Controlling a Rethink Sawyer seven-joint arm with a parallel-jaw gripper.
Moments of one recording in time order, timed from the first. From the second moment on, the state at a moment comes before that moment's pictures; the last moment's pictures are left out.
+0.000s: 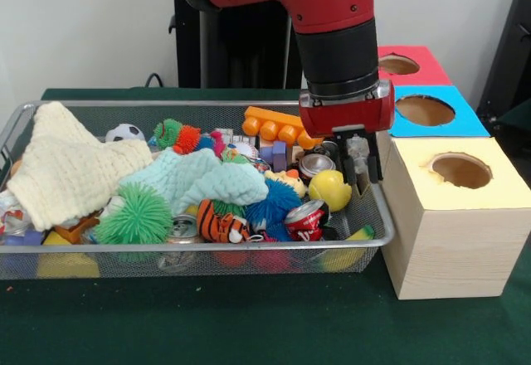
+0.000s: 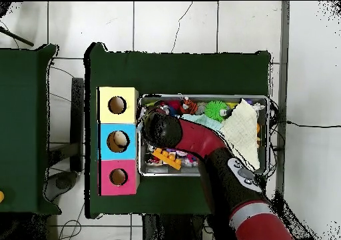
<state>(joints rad) -0.41 -0.59 0.32 1.79 0.09 0.23 1.66</state>
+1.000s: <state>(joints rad) -0.32 -0.81 0.31 1.78 0.09 0.61 1.66</state>
